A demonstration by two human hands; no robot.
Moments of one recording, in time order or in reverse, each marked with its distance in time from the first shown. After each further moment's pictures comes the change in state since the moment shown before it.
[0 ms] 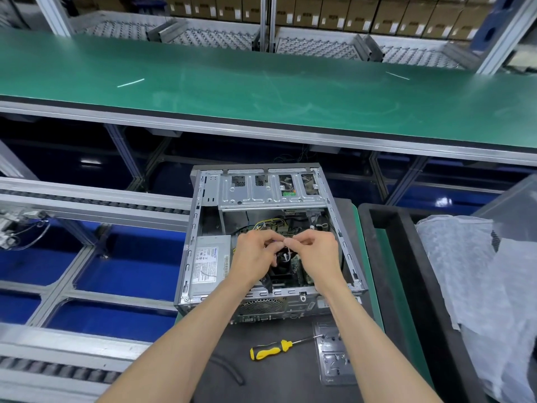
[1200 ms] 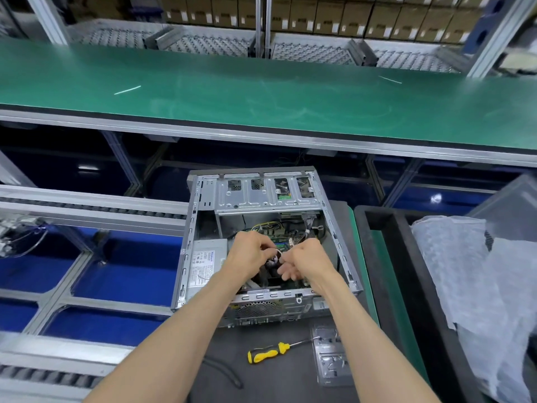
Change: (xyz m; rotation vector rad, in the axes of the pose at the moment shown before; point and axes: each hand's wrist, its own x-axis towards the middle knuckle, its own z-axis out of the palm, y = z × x) left_hand 0.022 -0.006 -0.003 0.342 -0.083 0.055; right_hand 0.002 -0.006 0.000 0.067 -0.301 0.358
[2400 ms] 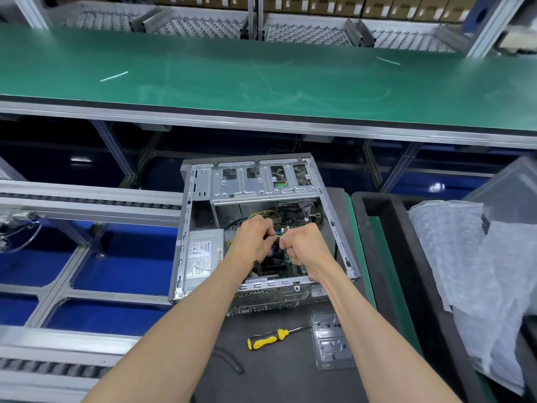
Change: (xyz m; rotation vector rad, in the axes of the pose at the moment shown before) left_hand 0.017 -0.011 0.024 0.126 -0.002 0.033; right_hand -0.002 0.000 -0.001 0.100 0.028 -0.098
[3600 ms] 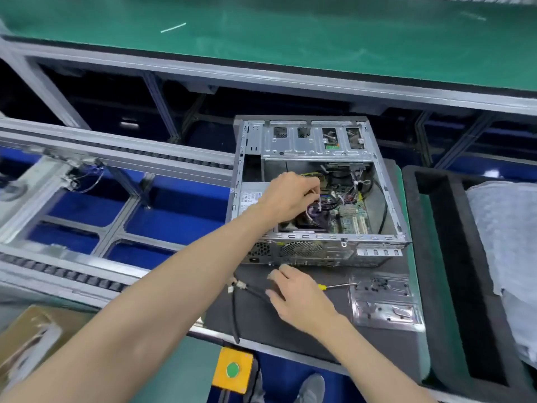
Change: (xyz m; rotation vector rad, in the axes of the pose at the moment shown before) left_hand -0.034 -0.003 -0.050 0.124 0.003 0.241; right_hand -0.105 0.115 0.089 -1.018 -0.309 -0.695
